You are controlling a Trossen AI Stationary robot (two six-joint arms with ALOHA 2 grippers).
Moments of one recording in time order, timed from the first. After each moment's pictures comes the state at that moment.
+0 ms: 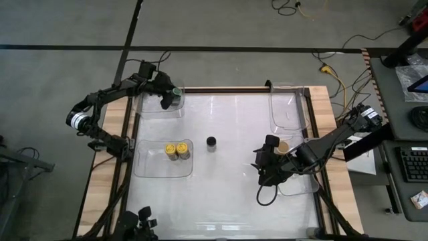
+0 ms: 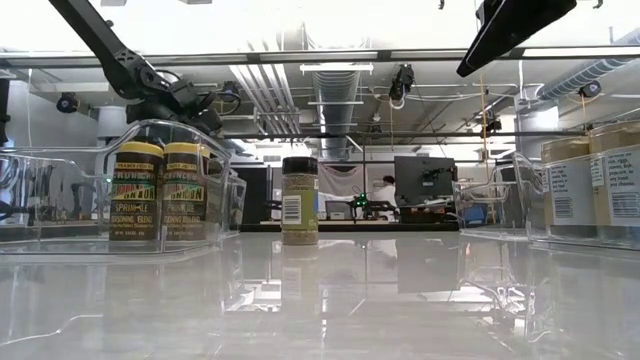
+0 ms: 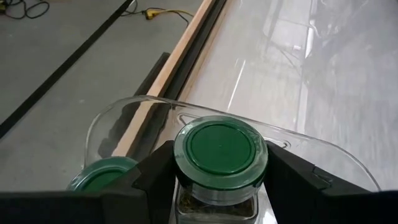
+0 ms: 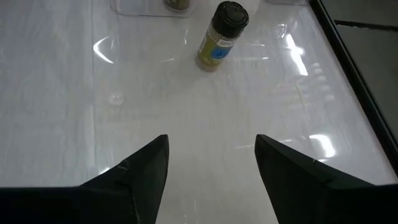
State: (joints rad) left arm 1.11 1.49 0.86 -0.20 0.58 0.55; right arm 0.50 1.36 1.08 -0.77 0.60 0.45
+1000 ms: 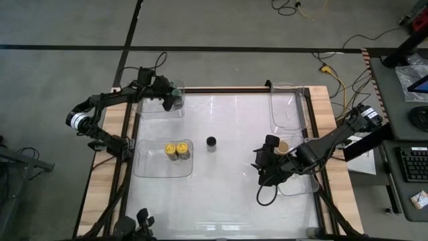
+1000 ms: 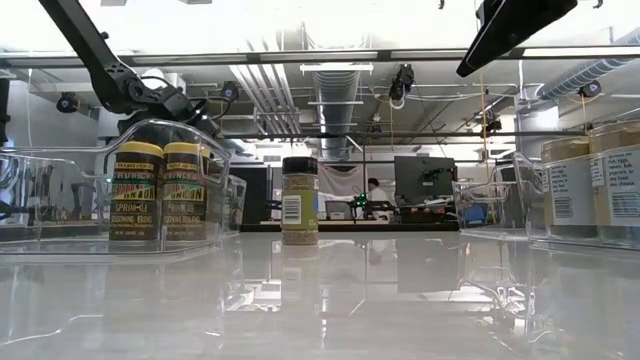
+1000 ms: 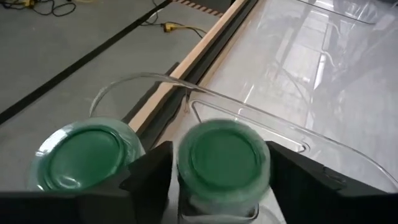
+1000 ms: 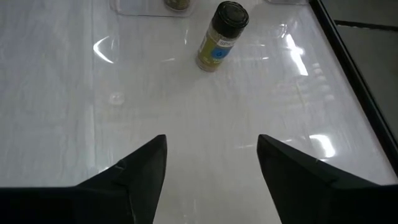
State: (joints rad) left arm 1.12 1.49 0.71 0.08 0.57 0.36; right arm 0.50 1.36 1.08 -0.77 0.60 0.45
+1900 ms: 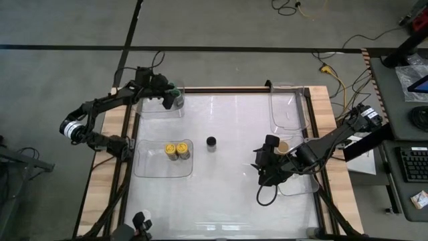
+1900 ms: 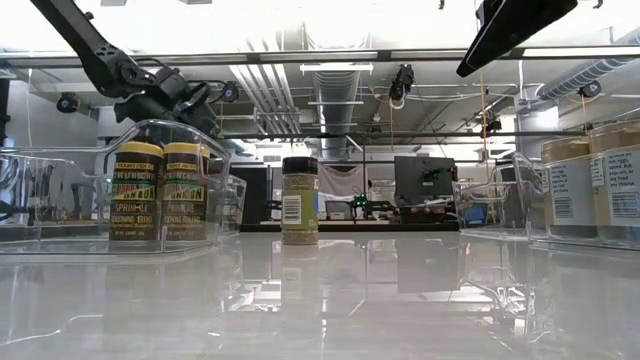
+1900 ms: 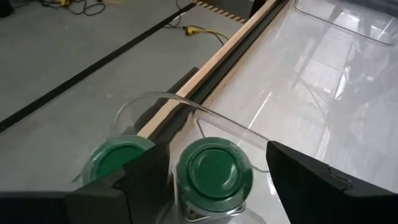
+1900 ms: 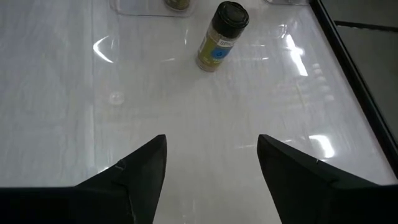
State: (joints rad) left arm 1.07 1.36 0.71 0.02 0.45 0.25; right arm 0.50 1.36 1.08 -0.77 0.60 0.44
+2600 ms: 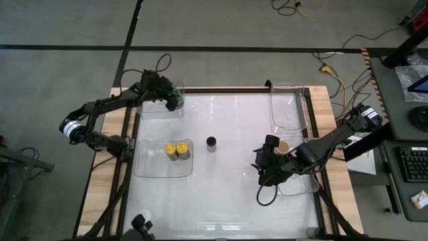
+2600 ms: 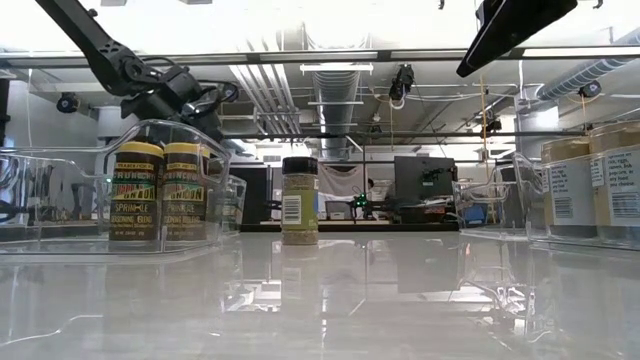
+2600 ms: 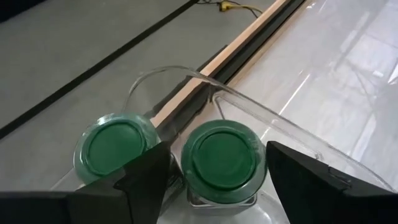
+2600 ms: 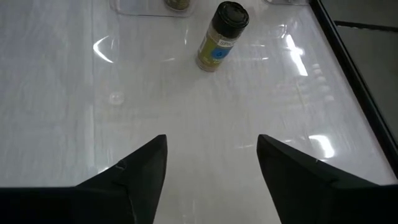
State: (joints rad) left arm 0.98 1.36 0.71 -0.02 0.20 0.21; right arm 0.50 1.36 1.08 -0.77 0.60 0.44
